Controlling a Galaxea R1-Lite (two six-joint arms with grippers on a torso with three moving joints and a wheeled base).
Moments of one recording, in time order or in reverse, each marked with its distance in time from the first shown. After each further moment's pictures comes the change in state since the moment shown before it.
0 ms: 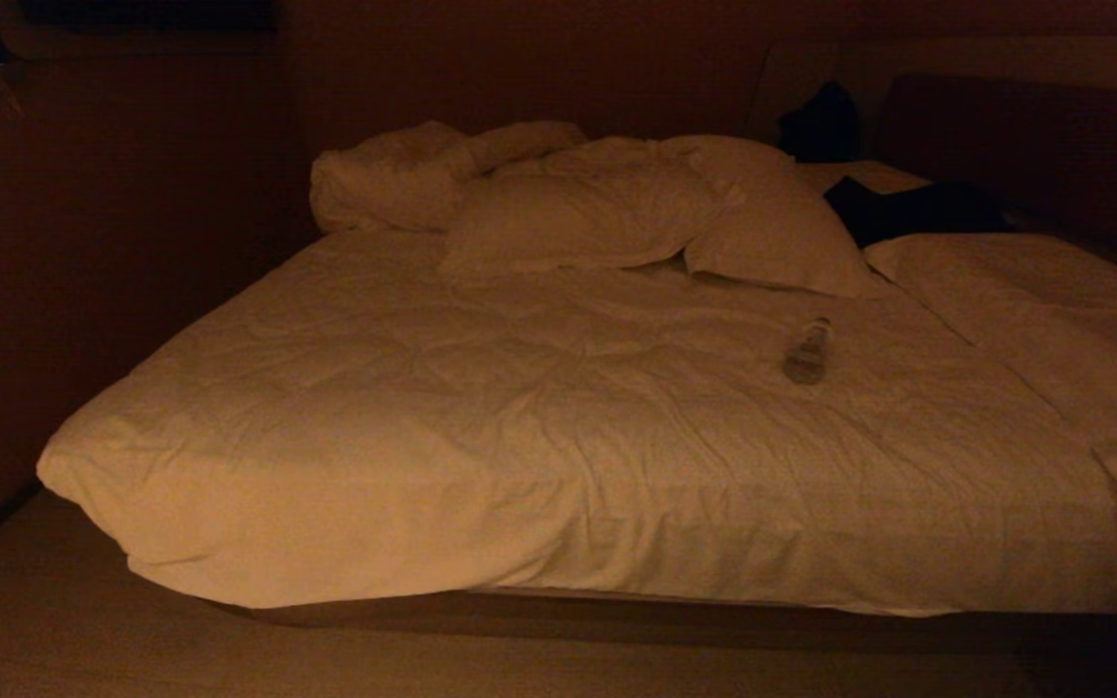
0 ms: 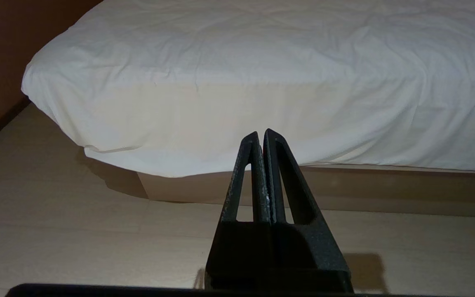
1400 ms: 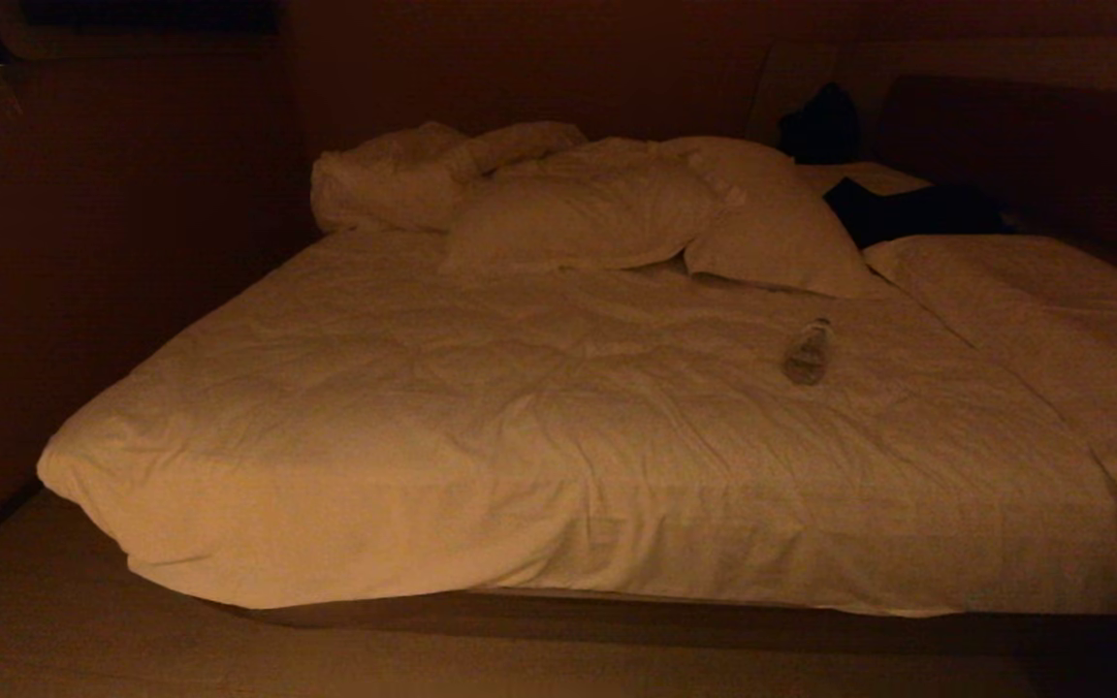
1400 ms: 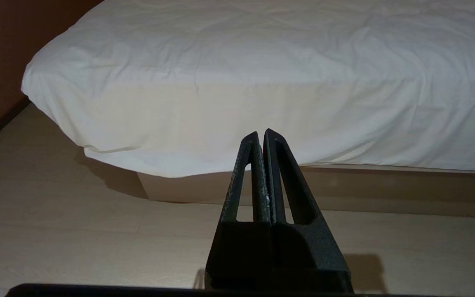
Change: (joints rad) left arm 0.000 0.000 0.000 0.000 0.000 0.000; right arm -0.116 0.388 -0.215 -0.001 -0.099 -0.183
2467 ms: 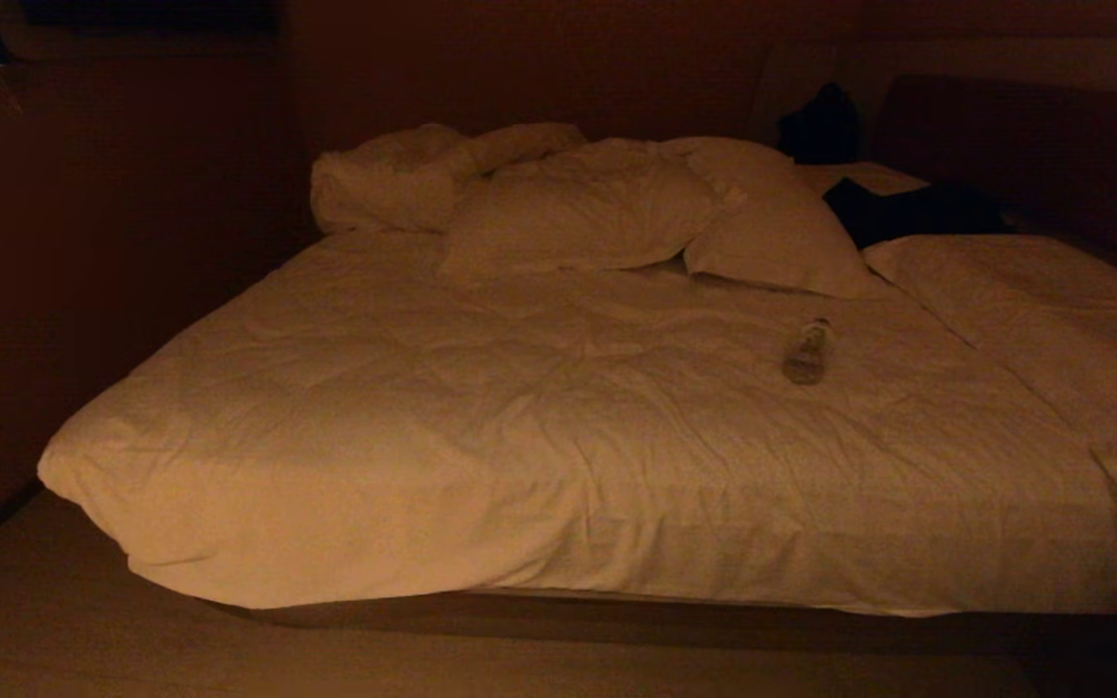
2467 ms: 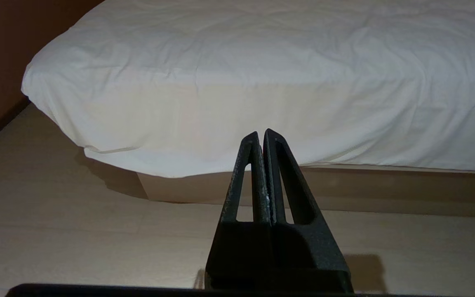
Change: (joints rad) left arm 0.000 0.000 0.000 0.000 0.000 0.001; right arm 0.198 0.257 0.355 -0.006 -0.095 -0.196
